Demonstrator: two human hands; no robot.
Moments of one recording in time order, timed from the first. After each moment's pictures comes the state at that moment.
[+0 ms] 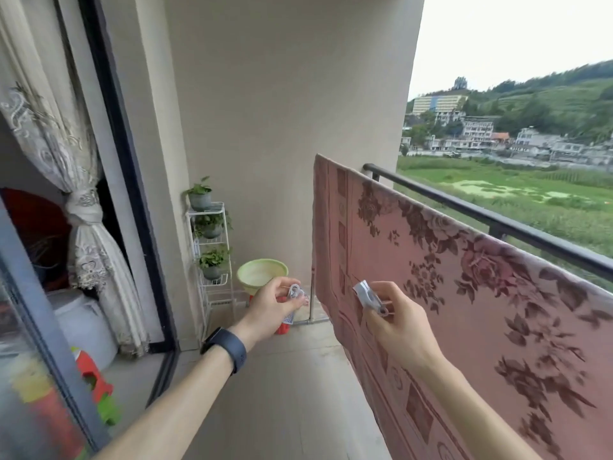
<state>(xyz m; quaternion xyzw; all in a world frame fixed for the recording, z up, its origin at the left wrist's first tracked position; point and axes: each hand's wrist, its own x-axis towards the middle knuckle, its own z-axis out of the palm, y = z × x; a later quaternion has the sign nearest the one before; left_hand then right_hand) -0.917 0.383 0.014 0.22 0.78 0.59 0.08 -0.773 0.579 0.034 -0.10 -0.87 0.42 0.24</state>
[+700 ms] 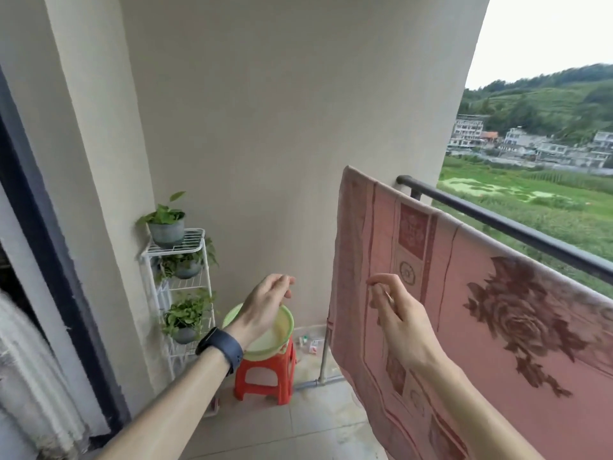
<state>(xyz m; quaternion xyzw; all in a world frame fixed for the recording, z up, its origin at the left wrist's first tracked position) -1.498 0.475 0.003 0.19 0.76 0.61 0.08 -1.343 0.672 0.033 -0.09 -0.86 0.44 0.25</state>
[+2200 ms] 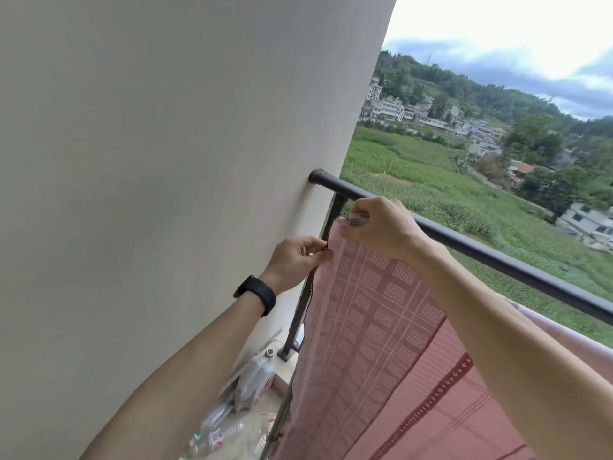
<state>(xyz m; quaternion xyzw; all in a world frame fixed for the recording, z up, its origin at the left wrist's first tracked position) -2.169 0.909 0.022 0.52 0.56 0.57 0.30 -2.012 0.935 0.161 -0.42 -0.89 0.02 0.17</state>
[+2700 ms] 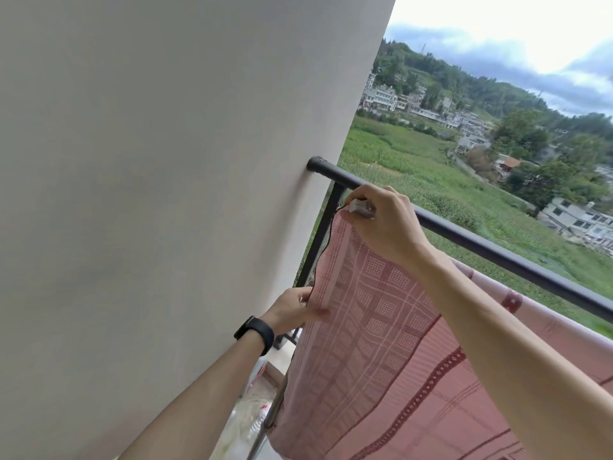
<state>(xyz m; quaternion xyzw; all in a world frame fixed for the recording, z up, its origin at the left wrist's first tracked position) -2.148 0.888 -0.072 0.52 0.53 0.48 0.47 -2.015 0.932 0.137 -0.34 -0.89 0.00 0.30</state>
